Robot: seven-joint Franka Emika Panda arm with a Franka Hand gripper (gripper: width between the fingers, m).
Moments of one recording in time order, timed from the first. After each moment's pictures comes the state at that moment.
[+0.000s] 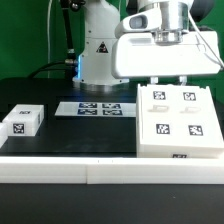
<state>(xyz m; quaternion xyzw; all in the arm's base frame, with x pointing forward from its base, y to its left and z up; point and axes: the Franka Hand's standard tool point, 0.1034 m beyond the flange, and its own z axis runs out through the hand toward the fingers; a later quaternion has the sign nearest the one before) 0.502 0.093 0.081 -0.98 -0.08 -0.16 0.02</state>
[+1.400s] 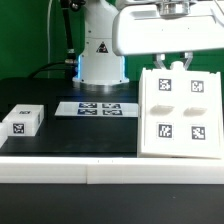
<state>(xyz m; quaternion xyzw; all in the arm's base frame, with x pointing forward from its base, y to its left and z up) 0.526 0.093 0.120 -0.99 -0.07 -0.10 0.04</state>
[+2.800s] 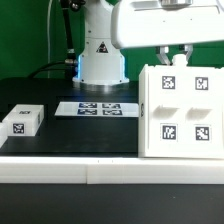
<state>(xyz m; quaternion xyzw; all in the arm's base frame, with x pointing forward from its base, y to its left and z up) 0.546 0.086 0.133 -0.99 -0.08 -0.08 0.04</state>
